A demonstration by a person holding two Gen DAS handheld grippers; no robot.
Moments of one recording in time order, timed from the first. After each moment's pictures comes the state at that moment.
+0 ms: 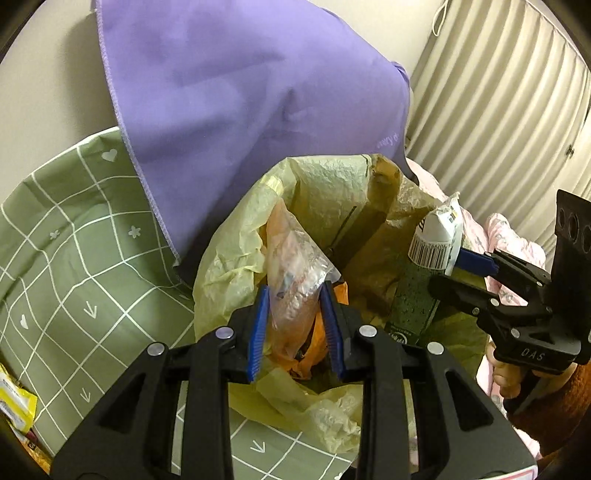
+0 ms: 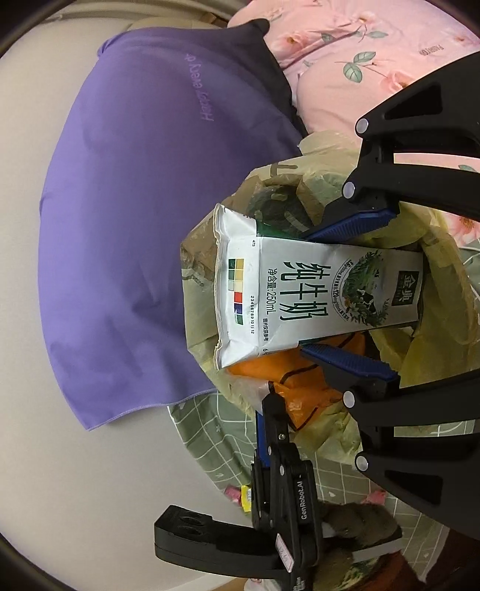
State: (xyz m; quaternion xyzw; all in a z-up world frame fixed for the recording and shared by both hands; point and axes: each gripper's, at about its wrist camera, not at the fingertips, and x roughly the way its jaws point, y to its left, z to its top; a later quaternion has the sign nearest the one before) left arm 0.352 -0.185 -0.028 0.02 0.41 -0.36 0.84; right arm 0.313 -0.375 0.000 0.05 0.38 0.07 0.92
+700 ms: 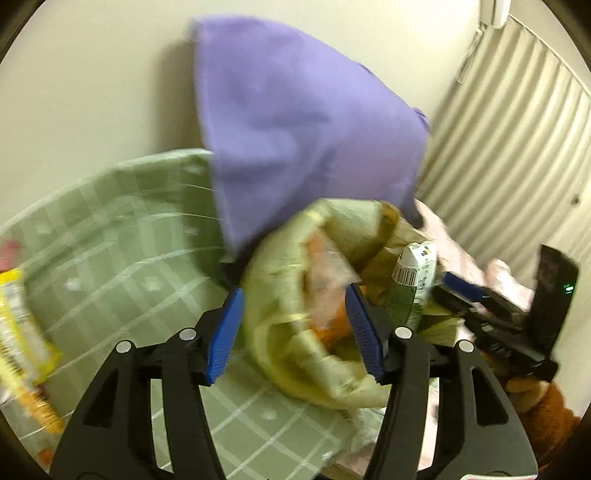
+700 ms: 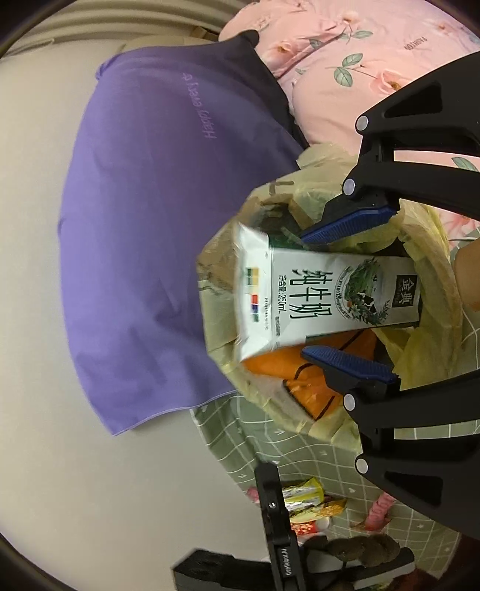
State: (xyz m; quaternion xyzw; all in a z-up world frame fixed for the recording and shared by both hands) left arm 0.325 -0.113 0.007 -0.05 0.38 -0.29 0.87; right arm 0.287 -0.373 0.018 0.06 0.33 0.03 0.94
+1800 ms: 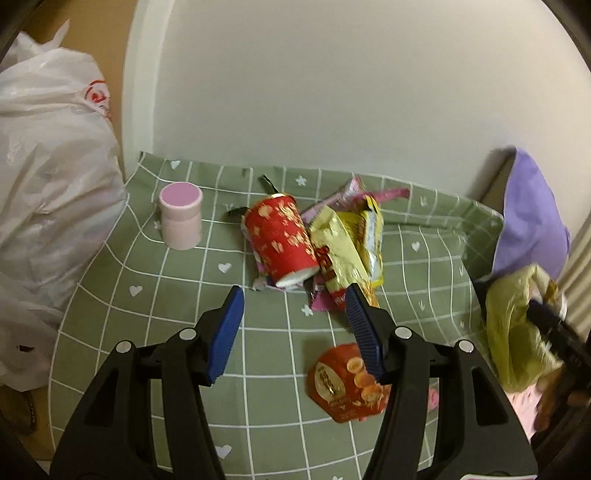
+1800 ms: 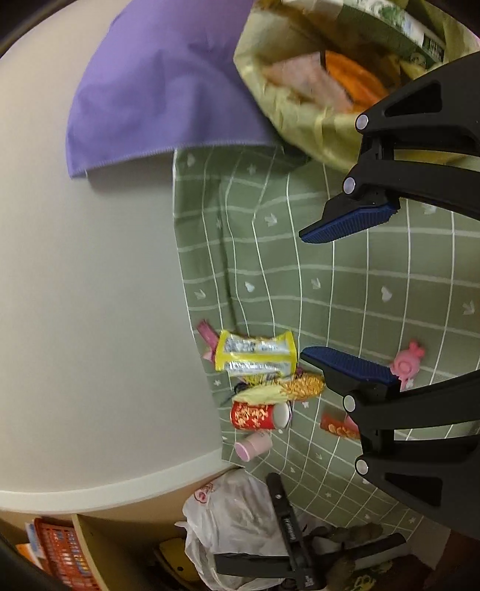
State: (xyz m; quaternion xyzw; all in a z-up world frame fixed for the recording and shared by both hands) left arm 0.212 0.202 -0.044 -0.17 0.34 0.05 0.92; right arm 0.296 -0.143 -0.010 -0.02 0.34 0.26 0.90
